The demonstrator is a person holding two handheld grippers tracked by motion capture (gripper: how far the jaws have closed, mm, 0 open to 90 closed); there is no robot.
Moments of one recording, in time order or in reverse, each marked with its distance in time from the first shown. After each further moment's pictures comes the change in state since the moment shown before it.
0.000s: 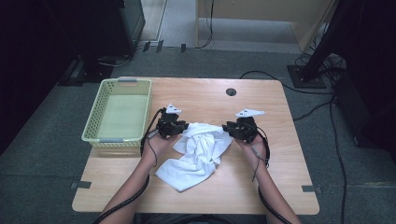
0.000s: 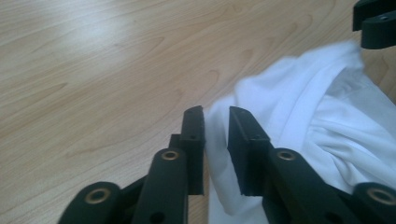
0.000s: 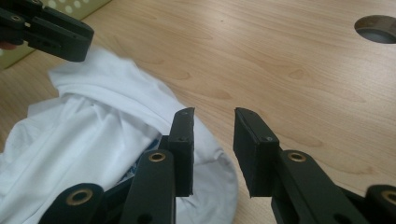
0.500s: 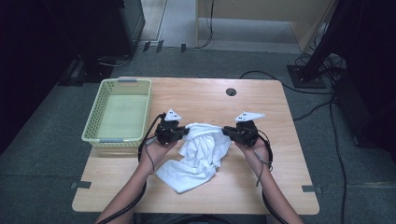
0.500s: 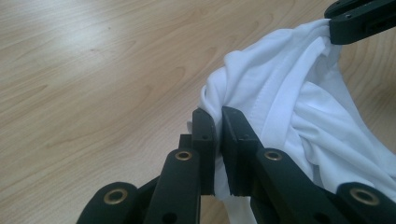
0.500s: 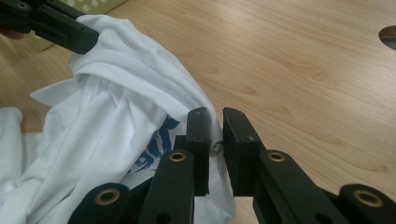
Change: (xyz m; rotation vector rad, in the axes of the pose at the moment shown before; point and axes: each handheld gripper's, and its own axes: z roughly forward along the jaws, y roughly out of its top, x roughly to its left) left arm -0.024 -0.004 -0.022 -0.019 -0.028 0.069; right arm 0.017 0.001 -0.017 0.020 0.043 -0.066
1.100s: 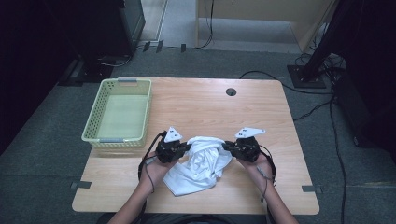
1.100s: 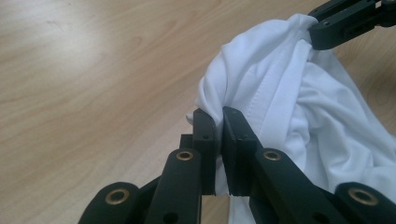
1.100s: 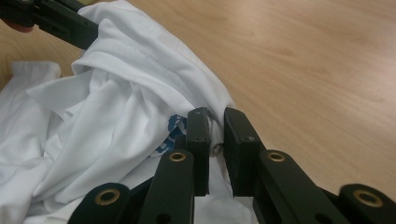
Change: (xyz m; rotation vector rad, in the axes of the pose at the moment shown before) left arm -0.038 -0.038 -0.015 -0.039 -0.030 0.028; right arm 0.027 -0.034 -0.016 0.029 0.035 -0.050
